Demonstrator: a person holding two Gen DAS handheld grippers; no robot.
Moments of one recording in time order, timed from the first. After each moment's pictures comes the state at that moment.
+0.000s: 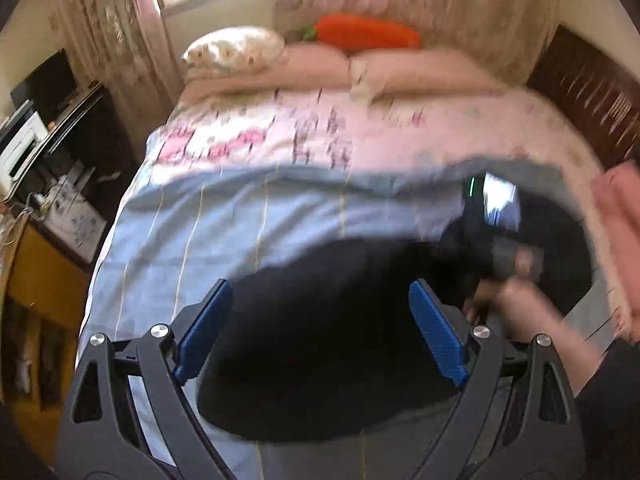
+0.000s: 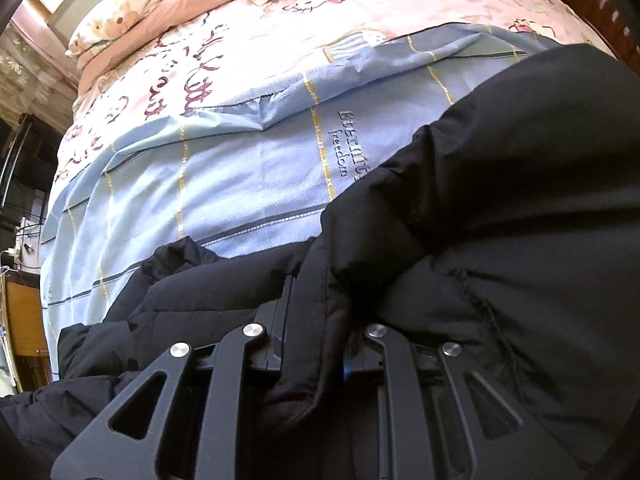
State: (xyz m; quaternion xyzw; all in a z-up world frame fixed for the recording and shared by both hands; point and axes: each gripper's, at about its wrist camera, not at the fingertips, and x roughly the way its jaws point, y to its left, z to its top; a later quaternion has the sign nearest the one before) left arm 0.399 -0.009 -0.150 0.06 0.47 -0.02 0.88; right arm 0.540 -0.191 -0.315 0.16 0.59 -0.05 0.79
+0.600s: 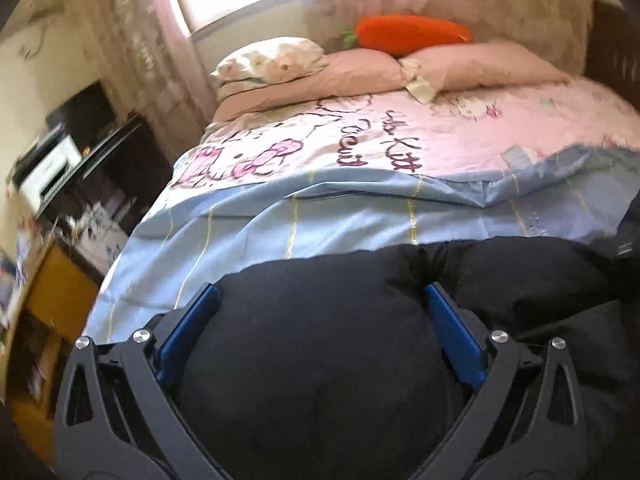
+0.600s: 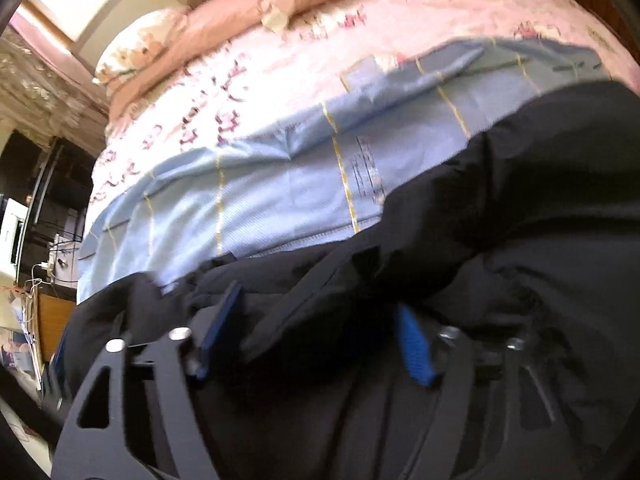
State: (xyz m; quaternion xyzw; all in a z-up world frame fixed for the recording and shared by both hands) left arm 0.515 -0.016 -0.296 0.13 0.38 0.07 0.91; right arm 0.513 -0.214 -0.269 0.20 0.52 -0.01 0.83
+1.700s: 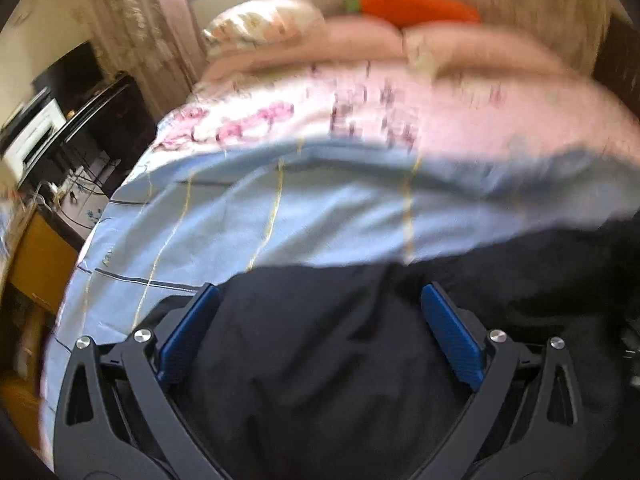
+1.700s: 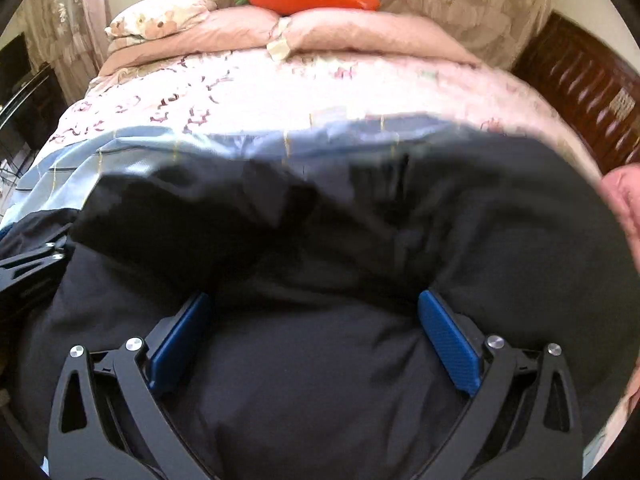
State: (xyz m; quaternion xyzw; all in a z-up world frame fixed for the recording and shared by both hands) left arm 0.523 -0.004 -0.295 0.05 0.42 0.06 0.90; right arm 0.482 -0.209 -0.275 -0.01 0.44 -0.06 0.90
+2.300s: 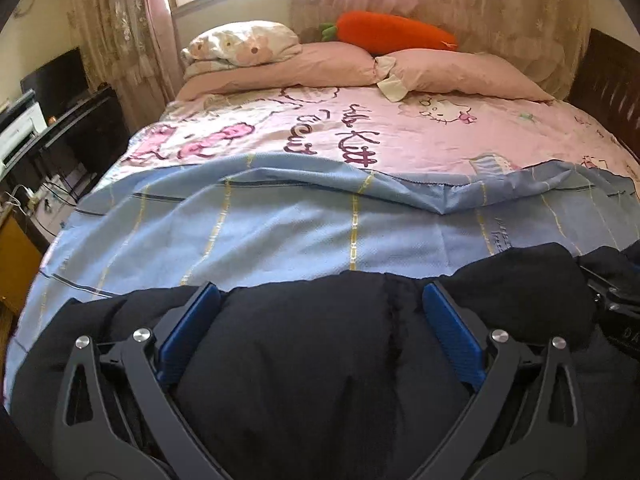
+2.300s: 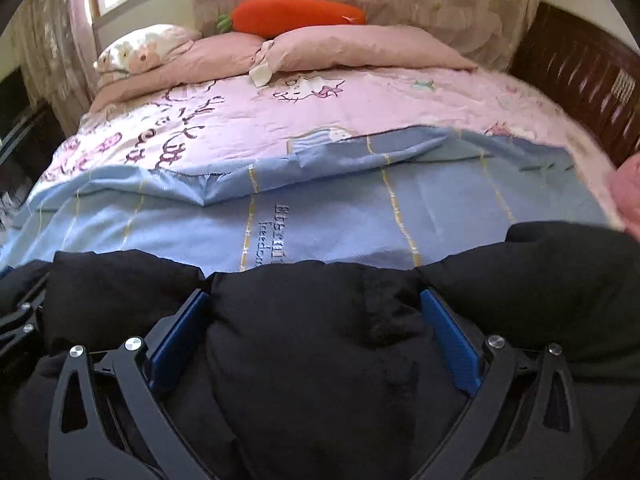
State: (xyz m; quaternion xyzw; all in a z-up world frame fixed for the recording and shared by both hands) left arm 0.541 -0.034 -0.340 0.04 0.39 0.02 0.92; right arm 0.525 -0.264 -0.334 0.08 0.43 -0.04 0.90
